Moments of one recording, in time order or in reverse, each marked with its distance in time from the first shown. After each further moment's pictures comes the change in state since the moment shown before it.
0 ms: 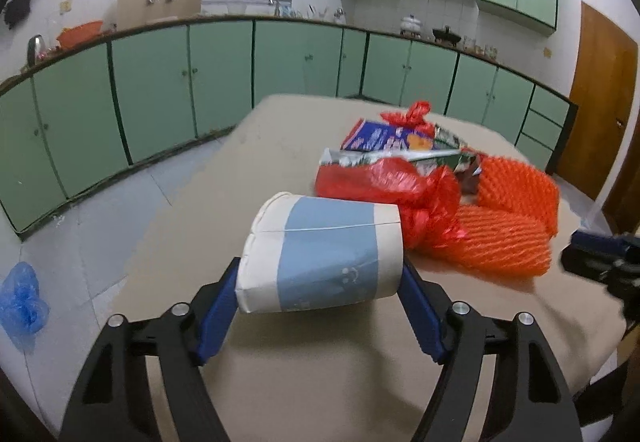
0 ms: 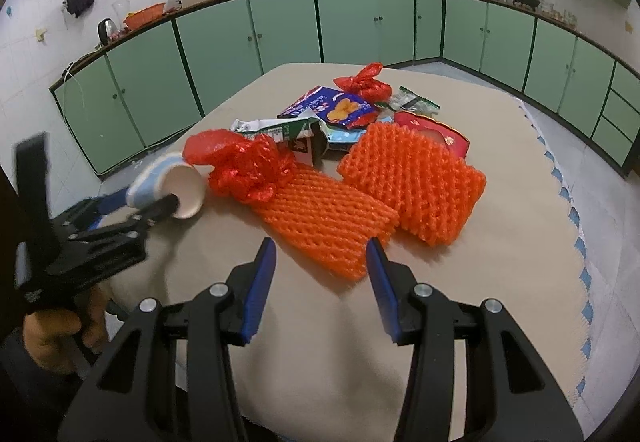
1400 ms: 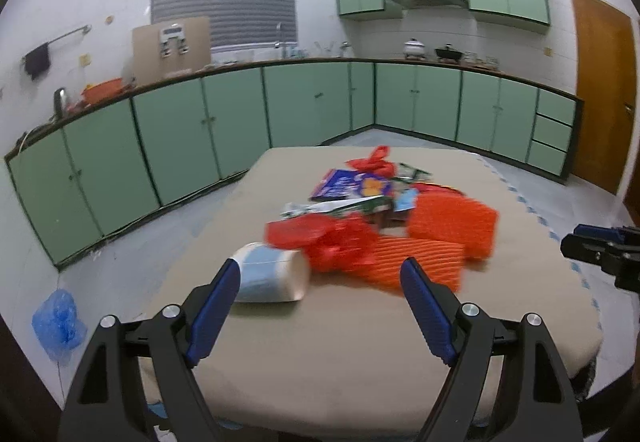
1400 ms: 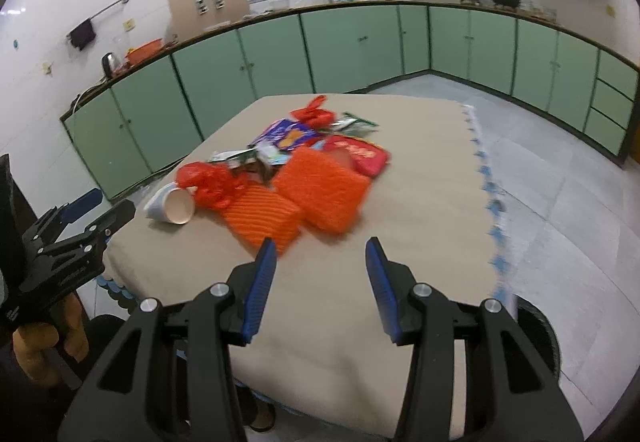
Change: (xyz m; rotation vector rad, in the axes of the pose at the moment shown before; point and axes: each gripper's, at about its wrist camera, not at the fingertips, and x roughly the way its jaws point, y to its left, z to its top) left arm -0.079 -0.083 0.020 0.067 -0.097 0.130; right arm -0.079 -0.068 -0.009 0.037 -0.081 0.046
